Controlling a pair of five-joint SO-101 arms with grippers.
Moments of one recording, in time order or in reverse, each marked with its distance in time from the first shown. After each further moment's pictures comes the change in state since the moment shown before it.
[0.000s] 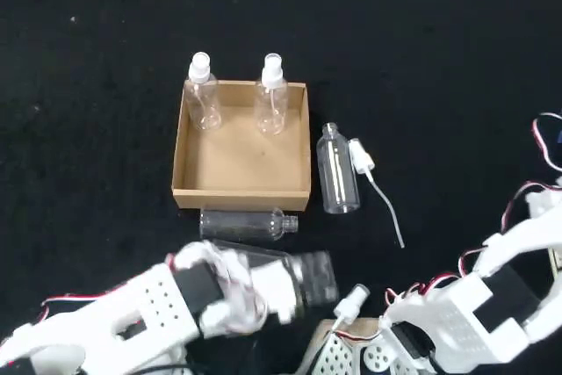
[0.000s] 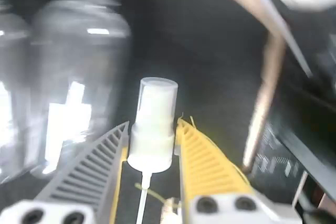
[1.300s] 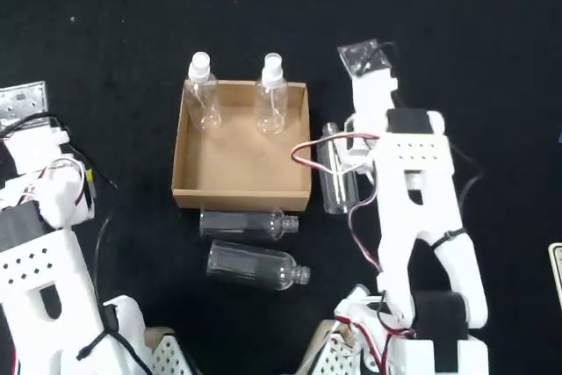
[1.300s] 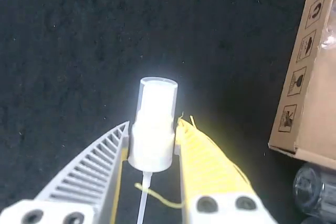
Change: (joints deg) left arm -83.6 0.0 -17.1 -6.2 10.4; right arm -55.9 -17.6 32.0 -33.8 -35.1
